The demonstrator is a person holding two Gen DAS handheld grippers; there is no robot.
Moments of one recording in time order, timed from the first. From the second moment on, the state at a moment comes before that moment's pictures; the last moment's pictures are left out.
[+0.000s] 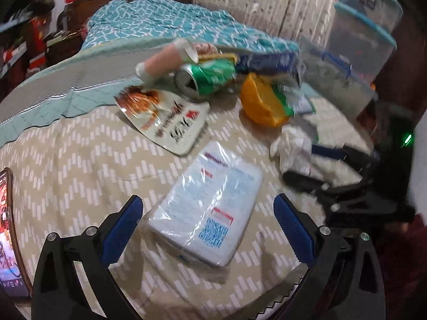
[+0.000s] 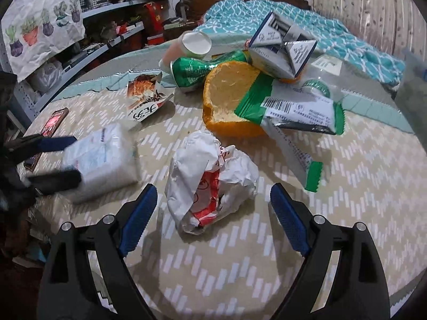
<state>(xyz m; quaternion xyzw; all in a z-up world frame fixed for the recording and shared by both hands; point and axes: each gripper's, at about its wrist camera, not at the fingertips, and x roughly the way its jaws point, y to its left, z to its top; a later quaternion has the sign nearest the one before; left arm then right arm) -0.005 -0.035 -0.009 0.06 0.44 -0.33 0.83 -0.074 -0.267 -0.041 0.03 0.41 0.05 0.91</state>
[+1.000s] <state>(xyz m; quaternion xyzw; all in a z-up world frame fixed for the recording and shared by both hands) -0.023 -0.060 -0.019 0.05 0.43 -0.31 0.84 -0.129 -0.338 -0.036 0.05 0.38 -0.02 0.92</state>
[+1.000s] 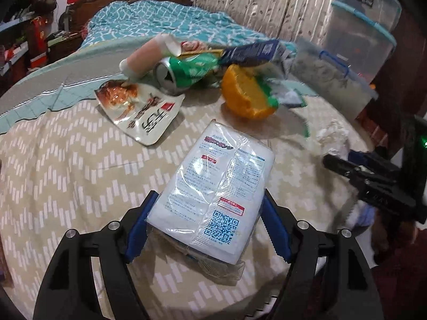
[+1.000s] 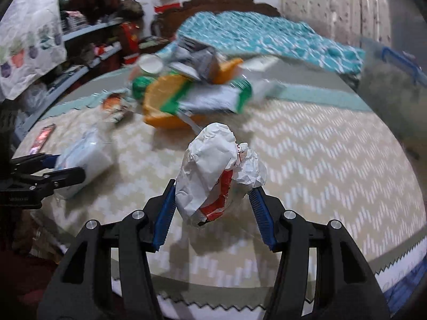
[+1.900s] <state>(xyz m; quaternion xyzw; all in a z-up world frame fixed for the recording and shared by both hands) -0.033 -0.069 -0.017 0.09 0.43 -0.29 0.85 -0.137 -0.344 -0.052 0.06 0.39 -0.01 0.92</state>
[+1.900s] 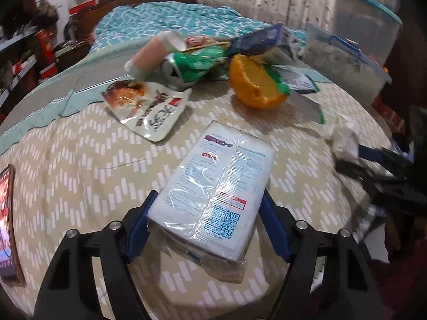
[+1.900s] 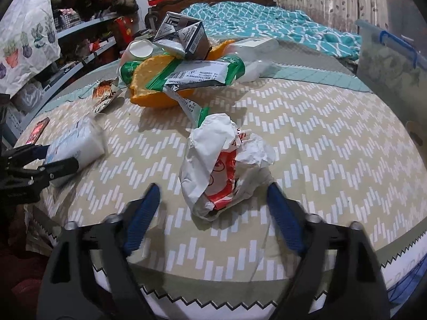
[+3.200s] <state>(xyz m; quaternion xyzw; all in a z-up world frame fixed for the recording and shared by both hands) -0.045 -0.519 0.058 0.14 0.41 -0.60 0.67 -0.262 -0.675 -0.005 0.29 0.18 -0.31 0.89</state>
